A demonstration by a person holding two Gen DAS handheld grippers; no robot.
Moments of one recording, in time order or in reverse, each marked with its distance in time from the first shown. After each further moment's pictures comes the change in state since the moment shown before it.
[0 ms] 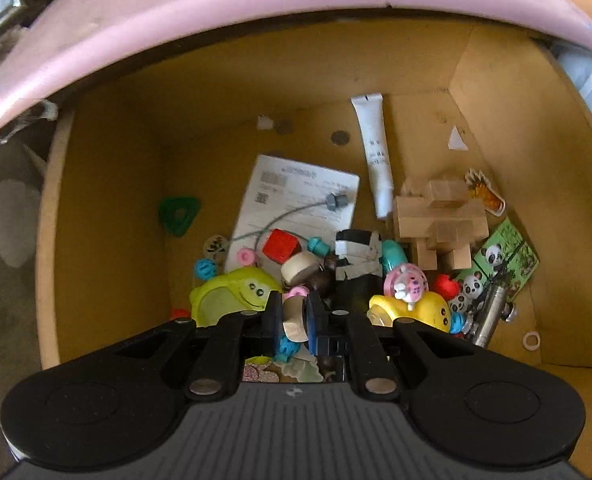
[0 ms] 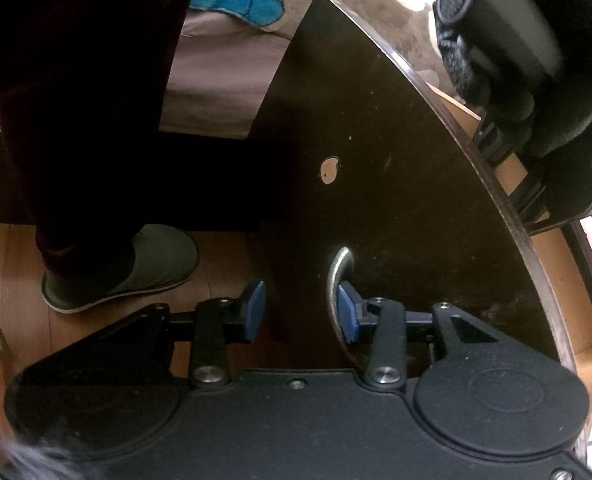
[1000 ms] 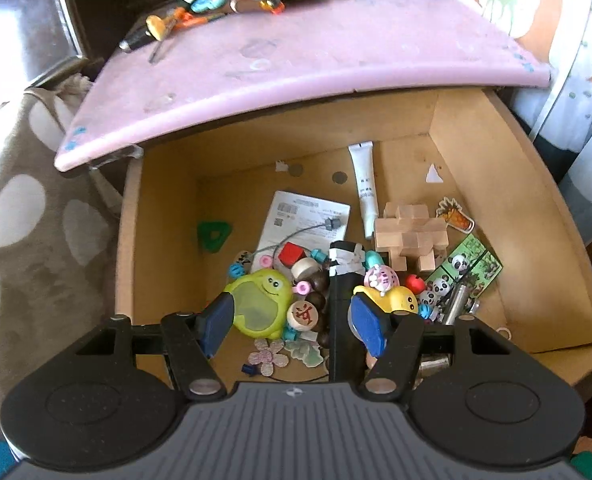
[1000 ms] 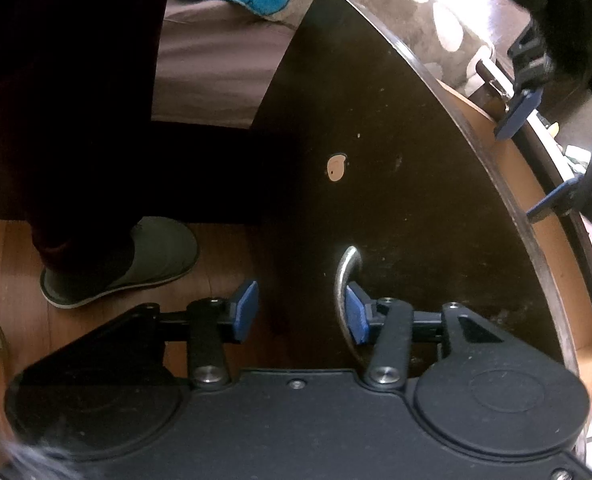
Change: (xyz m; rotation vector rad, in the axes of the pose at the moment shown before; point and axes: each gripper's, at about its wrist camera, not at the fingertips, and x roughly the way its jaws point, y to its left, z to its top) left arm -0.093 -0.002 -0.032 -0.035 -0.176 0.060; right arm 0.003 -0.004 -0.002 -0.013 0.030 0.009
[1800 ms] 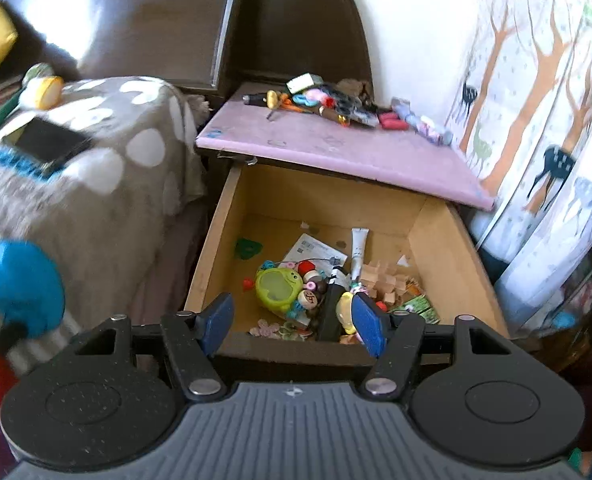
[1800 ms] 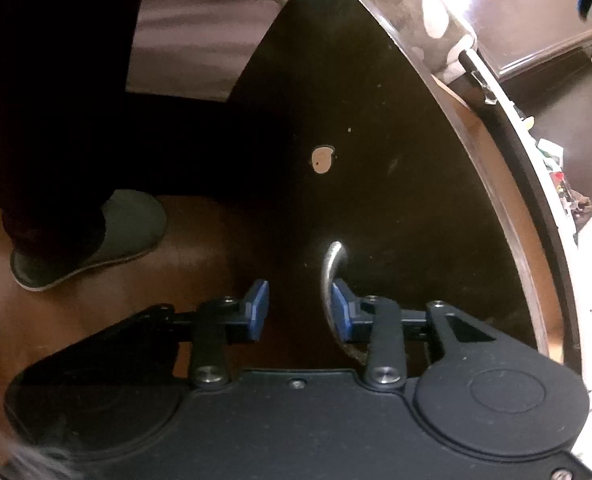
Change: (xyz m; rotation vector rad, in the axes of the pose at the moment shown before) left arm -0.135 0.055 -0.151 -0.379 -0.365 -0.118; right arm 0.008 0.021 0.014 -0.046 0.111 -0.149
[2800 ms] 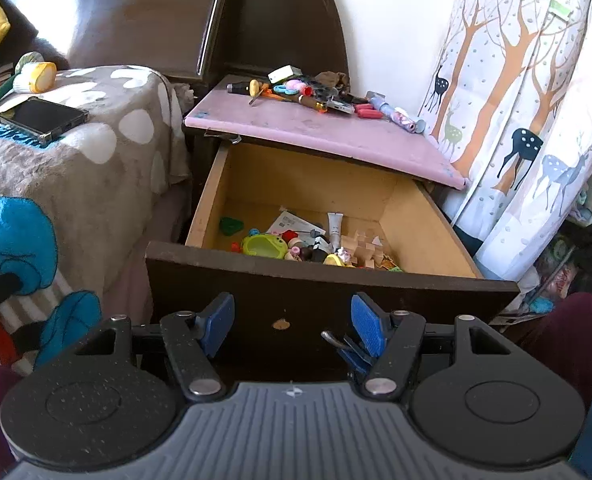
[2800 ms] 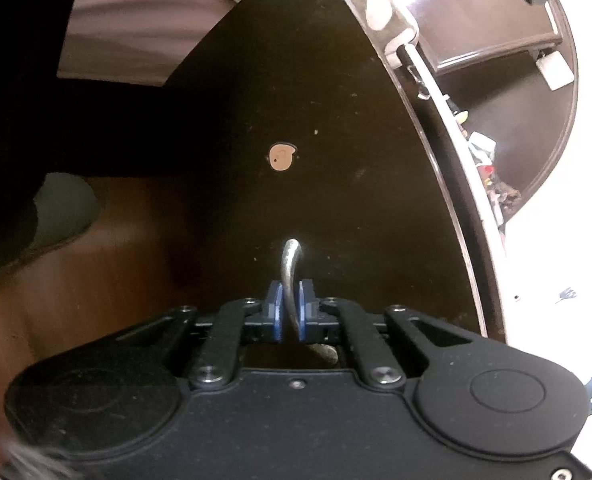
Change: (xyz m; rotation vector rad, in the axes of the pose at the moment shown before) left arm -0.016 0.006 -0.039 0.041 0.002 -0.070; right arm -0.007 -0.011 0.007 -0.005 0.075 -0.234
